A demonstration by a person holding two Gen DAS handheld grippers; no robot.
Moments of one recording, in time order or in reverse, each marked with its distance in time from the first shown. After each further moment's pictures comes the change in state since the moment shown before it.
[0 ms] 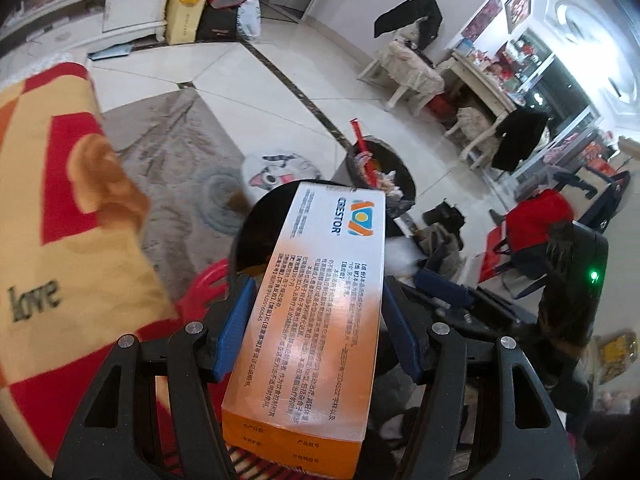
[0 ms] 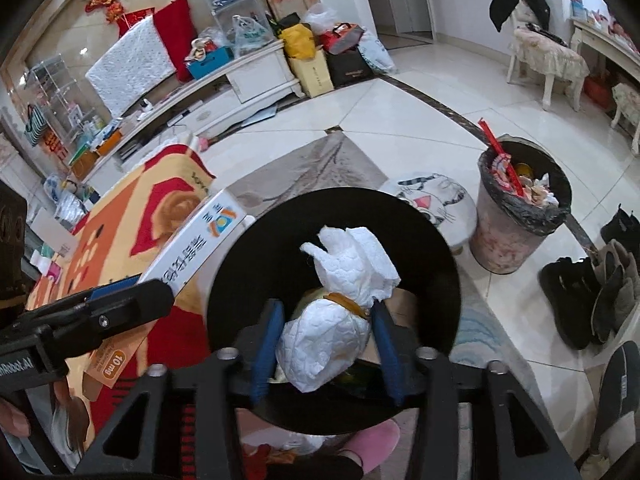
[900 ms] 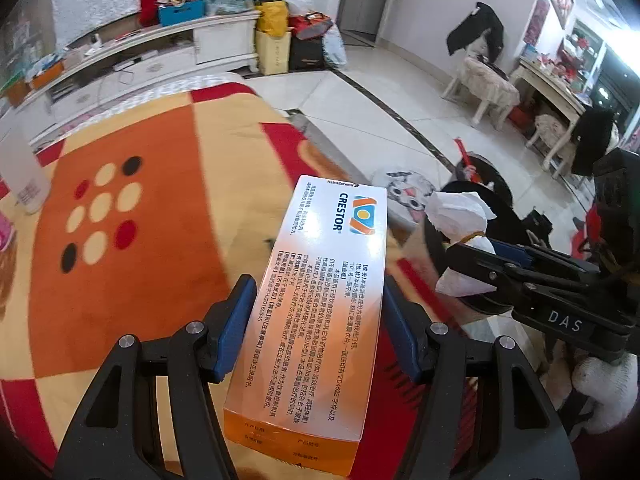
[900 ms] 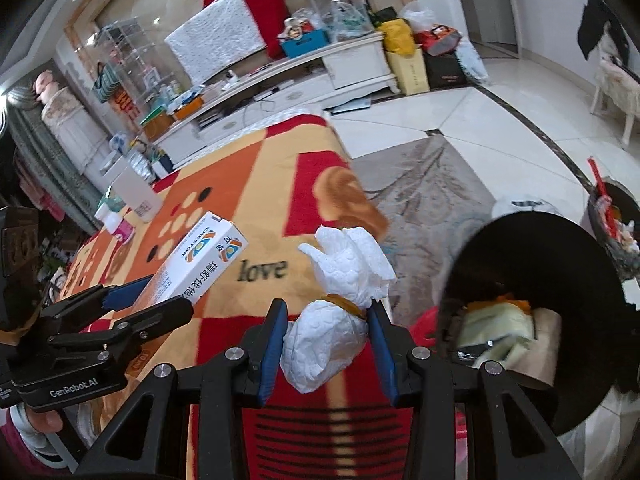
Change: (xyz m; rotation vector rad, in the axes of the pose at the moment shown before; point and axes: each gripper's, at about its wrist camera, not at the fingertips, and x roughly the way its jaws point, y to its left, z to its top) left arm -0.112 0.091 -0.052 0.026 -0.094 0.364; right arm 0.016 0.151 -0.006 -0.161 0.022 0.230
